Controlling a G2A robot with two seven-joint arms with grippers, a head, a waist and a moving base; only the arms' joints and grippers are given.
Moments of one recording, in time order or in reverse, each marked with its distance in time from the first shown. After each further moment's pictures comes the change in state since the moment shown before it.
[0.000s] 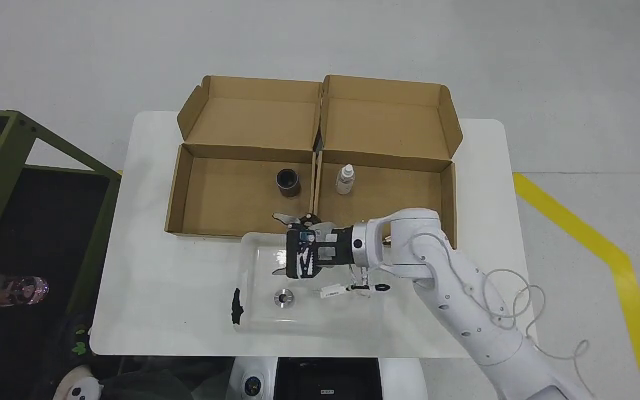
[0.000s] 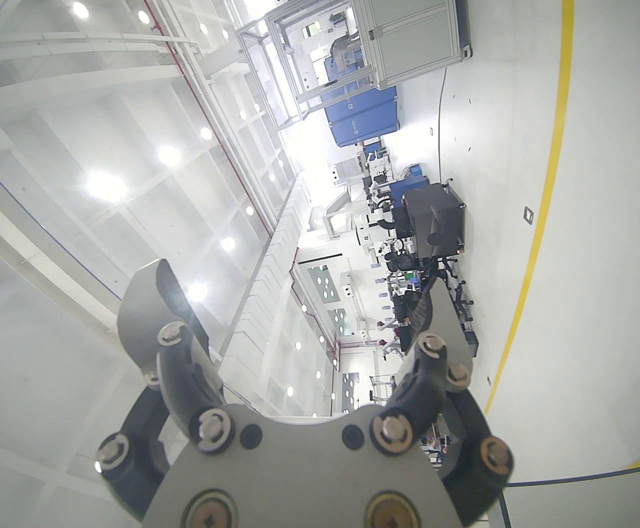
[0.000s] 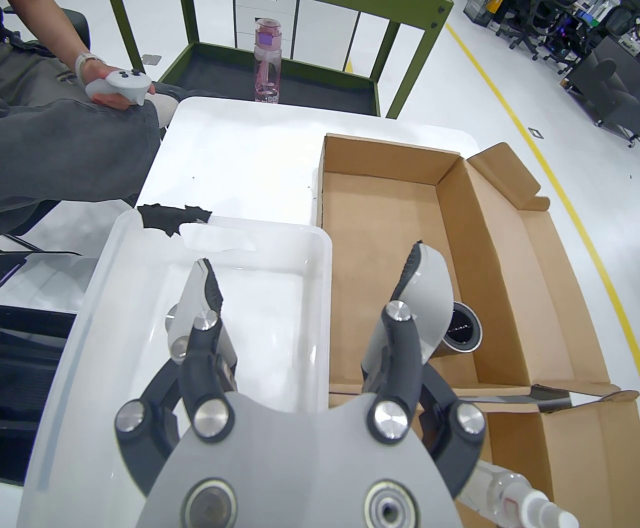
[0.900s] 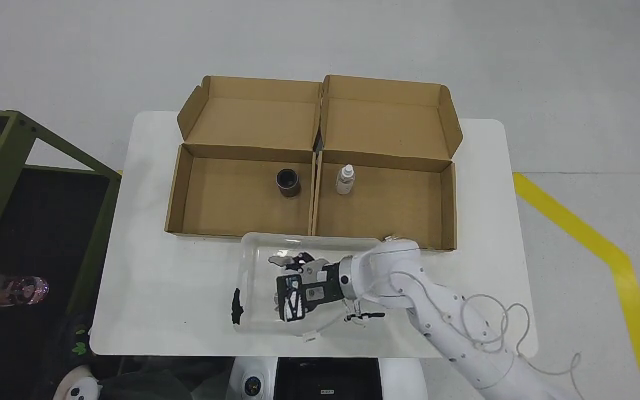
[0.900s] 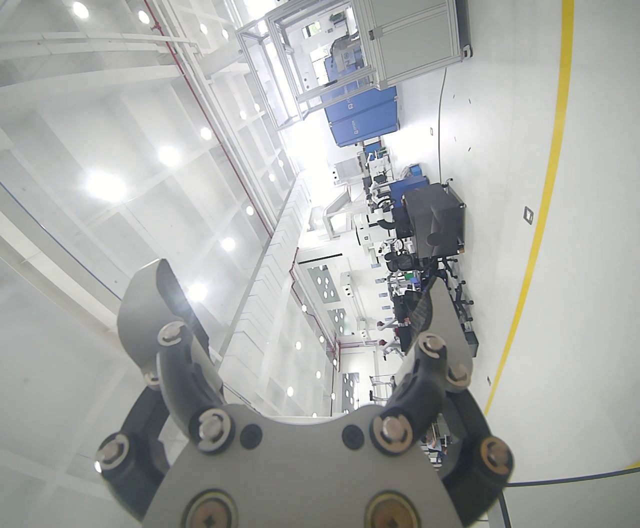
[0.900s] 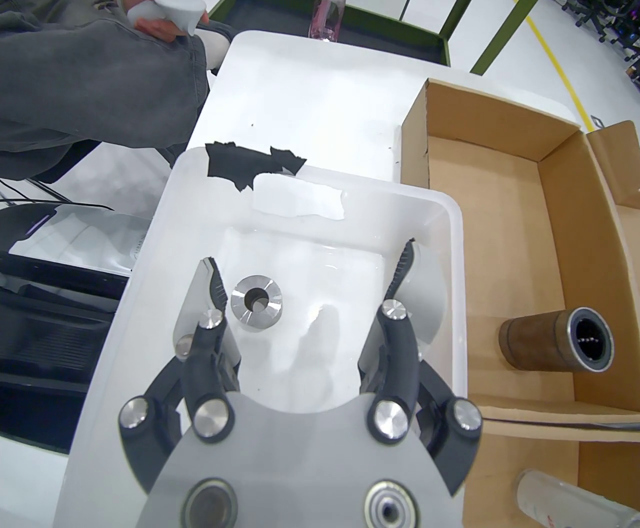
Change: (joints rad) left arm 0.000 0.000 0.000 0.000 0.000 0.000 0.000; right arm -0.076 0.020 -0.109 0.018 -0.161 -0.008 -0.036
